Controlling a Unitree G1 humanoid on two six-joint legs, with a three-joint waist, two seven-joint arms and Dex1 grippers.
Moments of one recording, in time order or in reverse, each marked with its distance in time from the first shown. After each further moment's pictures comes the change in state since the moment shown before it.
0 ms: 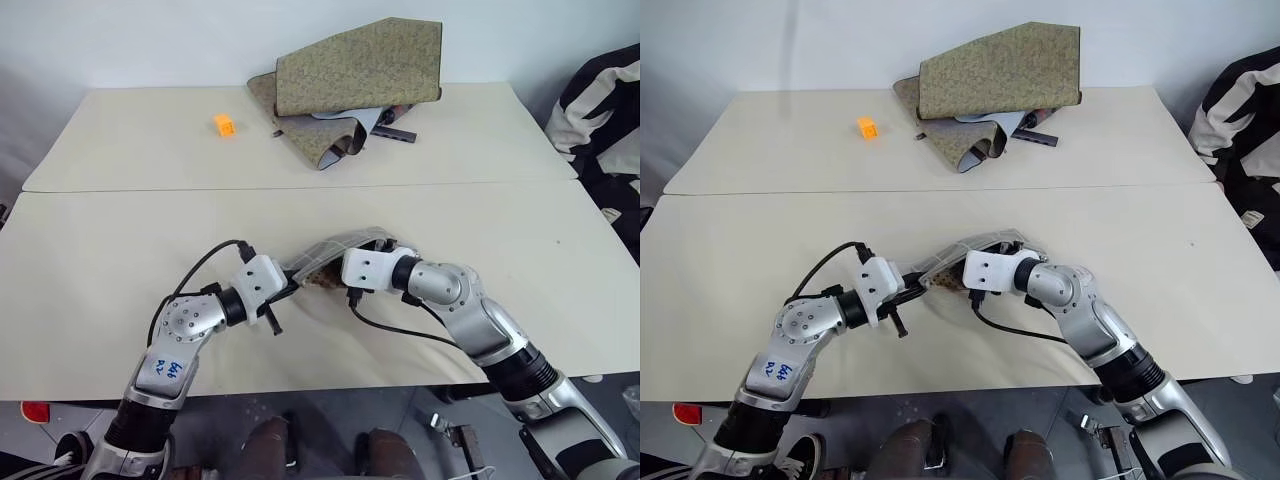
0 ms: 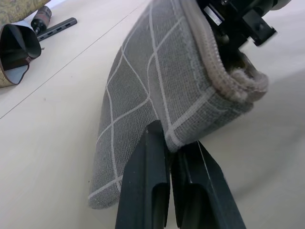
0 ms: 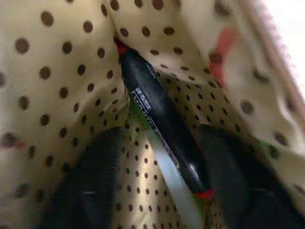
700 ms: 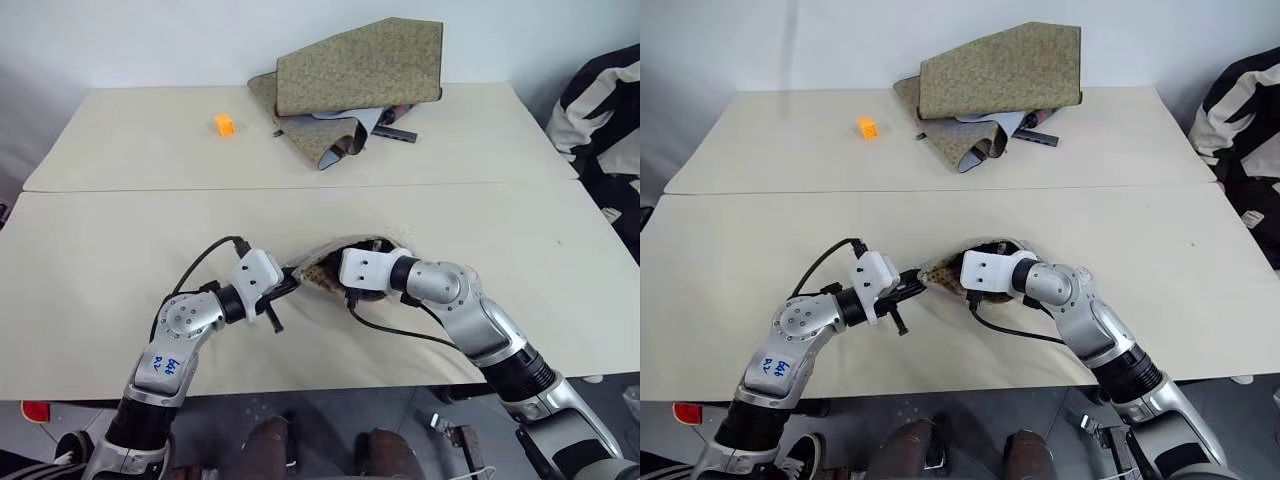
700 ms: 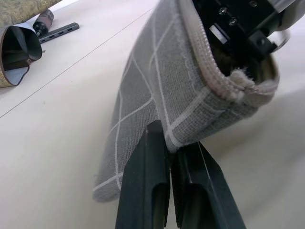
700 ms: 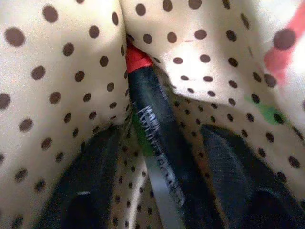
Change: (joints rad) left arm -0.003 -0.011 0.021 -0.001 -0.057 0.029 -0.009; right arm 0.000 0.020 -0.007 -0.025 -0.019 0.039 0.033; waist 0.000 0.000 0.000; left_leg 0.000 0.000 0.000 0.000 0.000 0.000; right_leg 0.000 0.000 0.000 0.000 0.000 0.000
